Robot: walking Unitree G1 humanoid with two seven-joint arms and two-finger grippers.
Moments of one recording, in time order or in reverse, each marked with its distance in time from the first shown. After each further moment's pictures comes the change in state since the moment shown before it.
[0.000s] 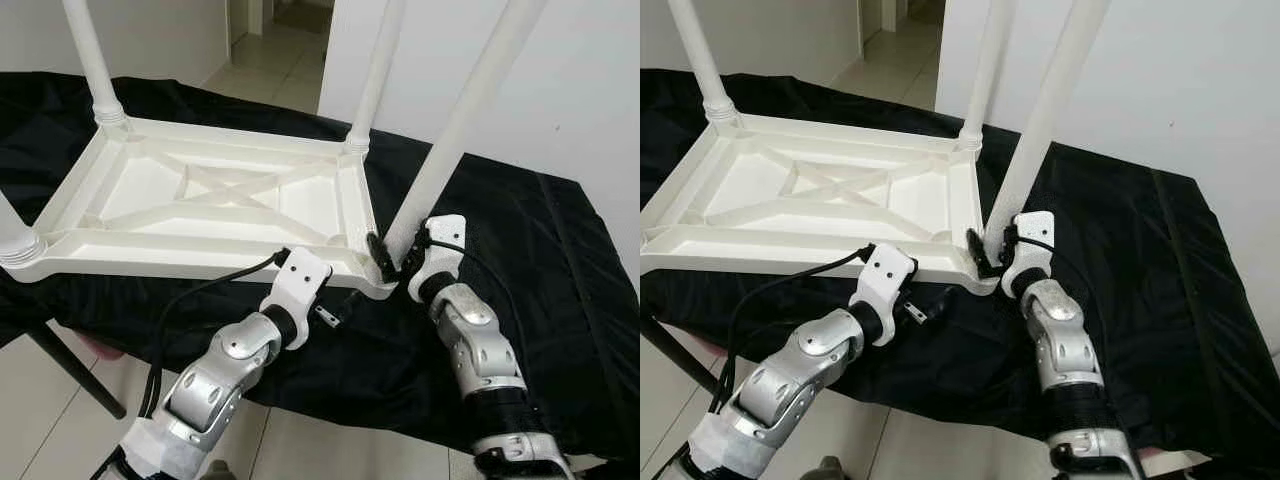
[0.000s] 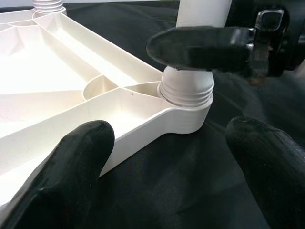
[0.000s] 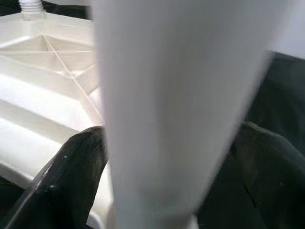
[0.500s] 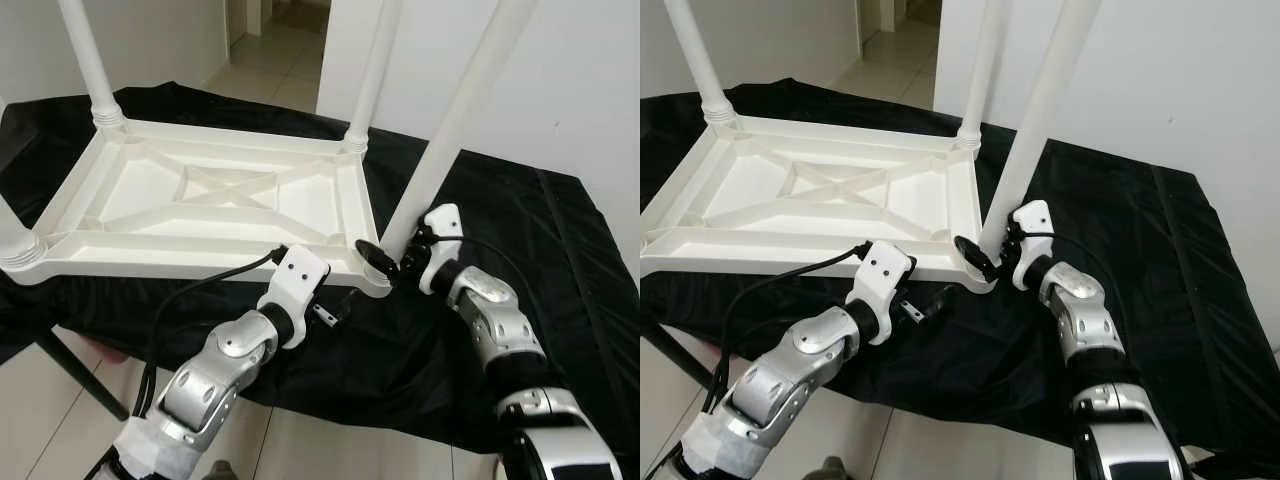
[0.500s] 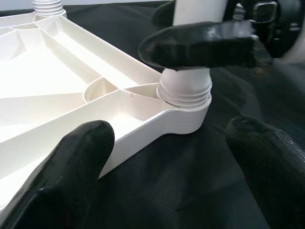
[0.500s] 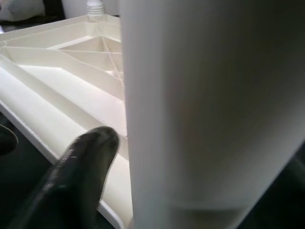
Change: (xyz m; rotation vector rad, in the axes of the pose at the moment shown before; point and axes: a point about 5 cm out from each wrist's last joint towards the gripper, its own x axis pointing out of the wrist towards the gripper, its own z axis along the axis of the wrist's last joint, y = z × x) left arm -0.002 0.000 0.004 0.004 0.000 -0.005; right arm 0.018 -0.011 0.003 -0.012 0.007 0.288
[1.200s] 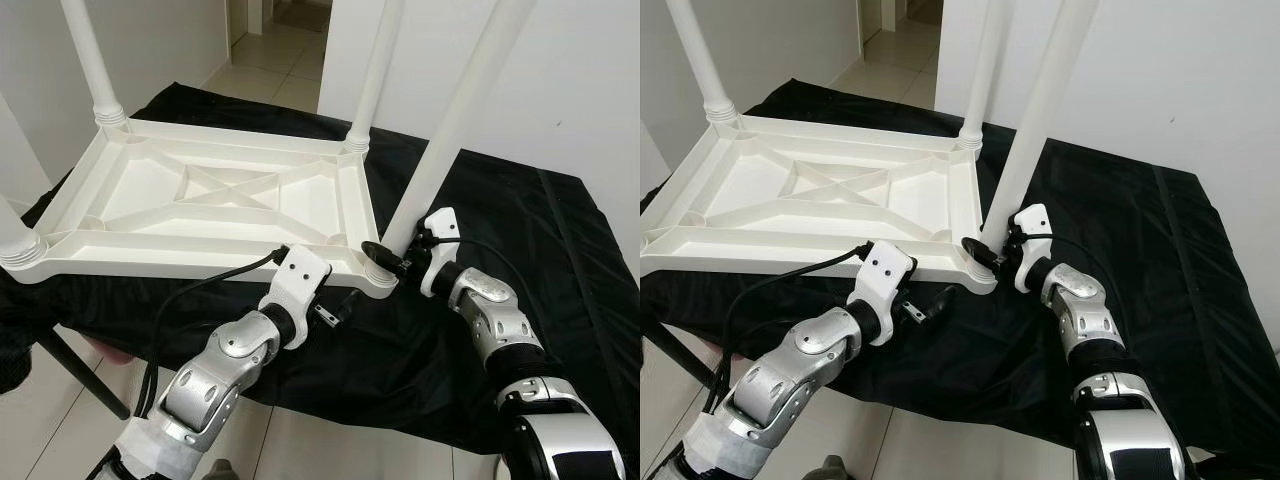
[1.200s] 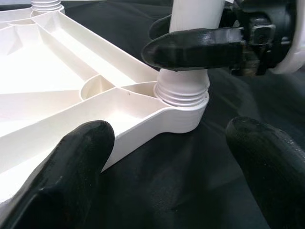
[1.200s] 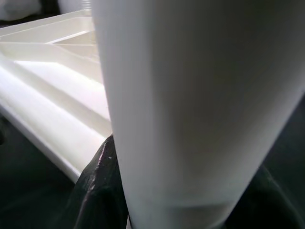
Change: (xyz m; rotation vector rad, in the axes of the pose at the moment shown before) left arm 0.001 -0.003 0.001 -0.016 0.006 -0.009; right arm 0.001 -0.002 -0.009 0.018 0.007 -0.048
